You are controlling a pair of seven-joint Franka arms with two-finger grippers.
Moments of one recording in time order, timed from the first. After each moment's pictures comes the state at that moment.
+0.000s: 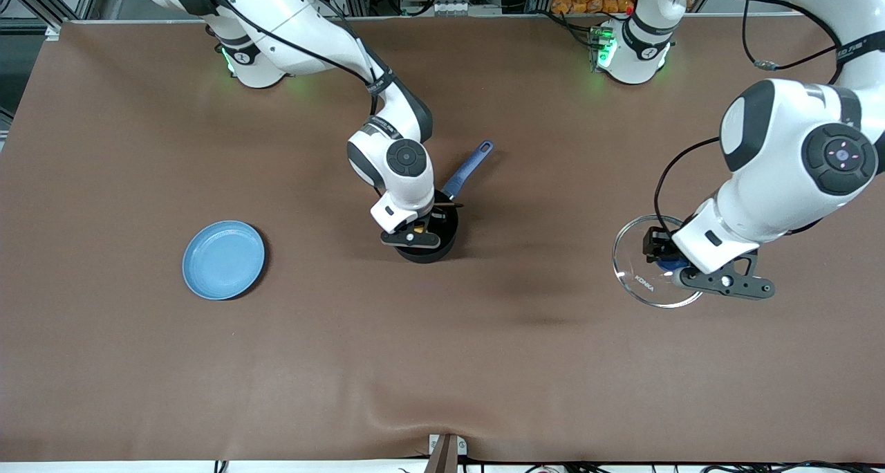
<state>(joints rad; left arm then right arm) -0.23 0.35 0.01 -1.51 -0.02 1.90 -0.04 0.68 0.72 0.07 -1.66 -0.12 2.38 0.89</state>
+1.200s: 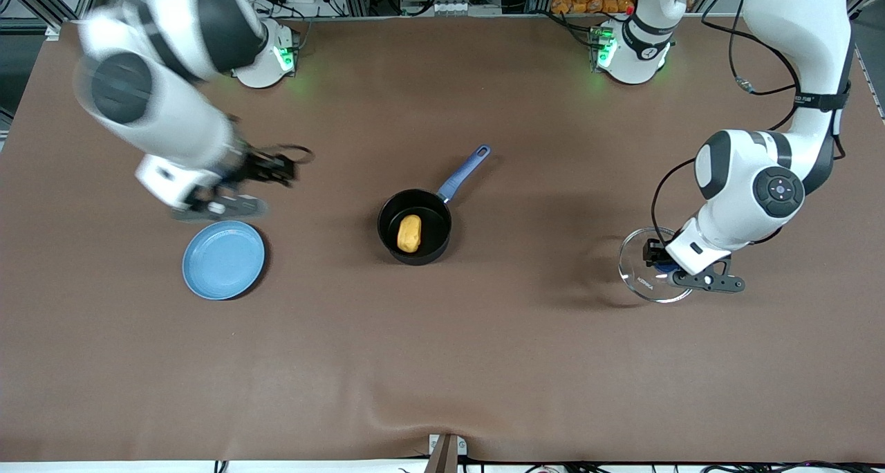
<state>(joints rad) -0.12 0.35 0.01 -1.98 -0.02 2.39 0.06 0.29 0.15 0.04 -1.56 0.02 1.54 0.24</state>
